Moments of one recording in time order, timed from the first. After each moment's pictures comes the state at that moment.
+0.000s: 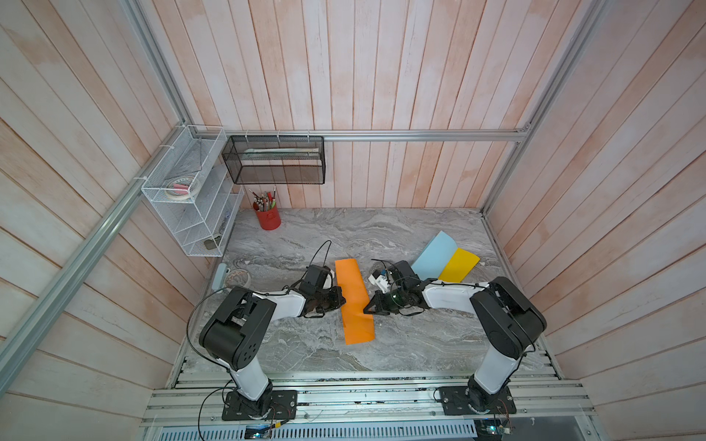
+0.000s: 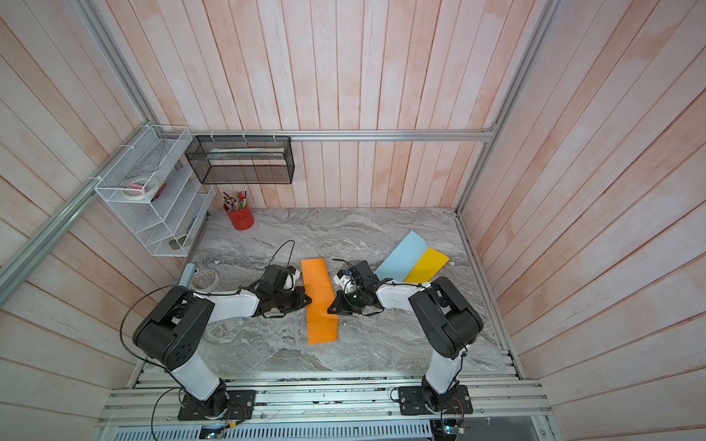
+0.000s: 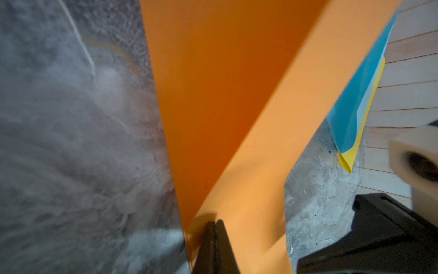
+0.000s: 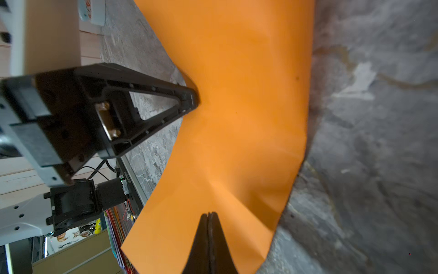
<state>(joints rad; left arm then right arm) -0.47 1.71 0.73 0.06 0.41 -0.67 0.63 1.77 0.85 -0.08 -0.70 0.61</state>
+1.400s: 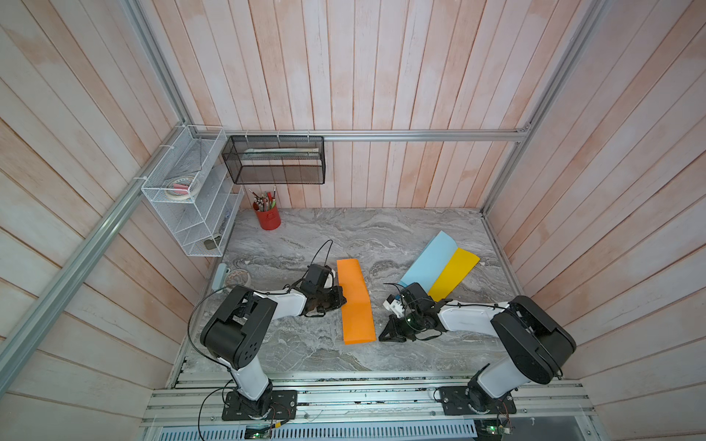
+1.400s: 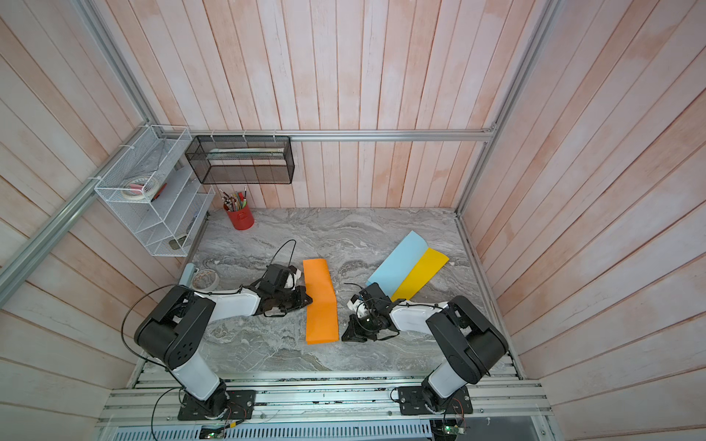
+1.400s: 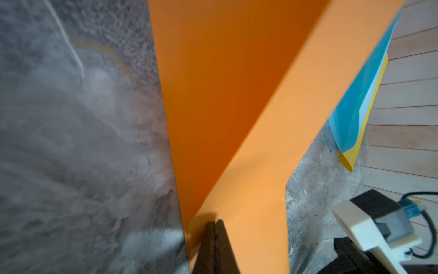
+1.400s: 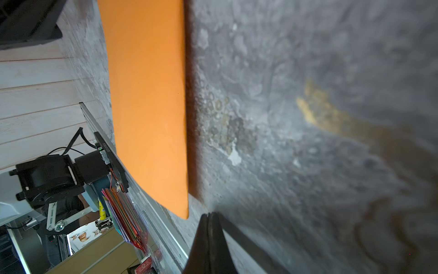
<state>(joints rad) -0.48 1.72 0.75 0.04 0.41 -0.67 0.66 1.57 0.62 -0.17 -0.68 0.68</state>
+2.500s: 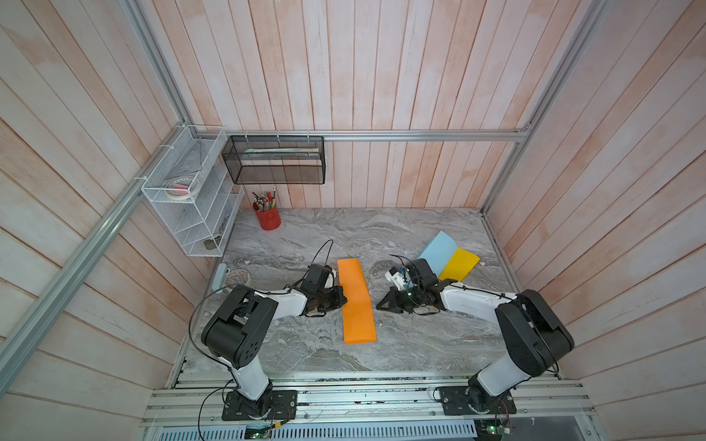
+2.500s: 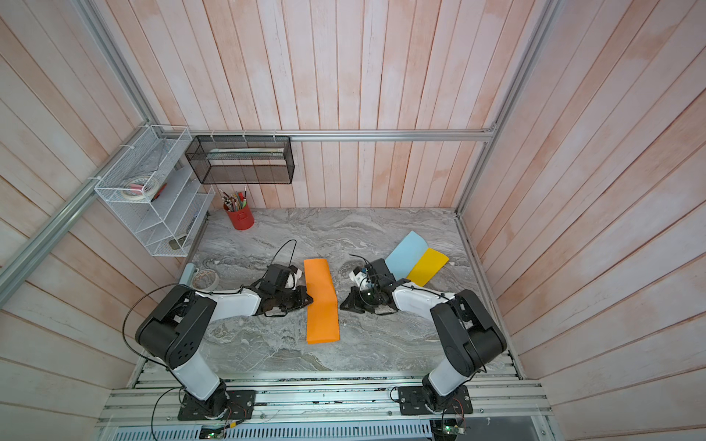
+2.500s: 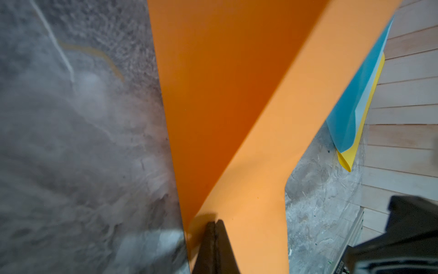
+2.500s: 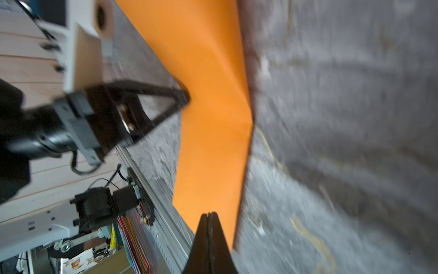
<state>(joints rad) -0.48 1.73 0.75 0.07 0.42 -0.67 0.53 1.66 0.90 -0.16 -0.71 0.63</state>
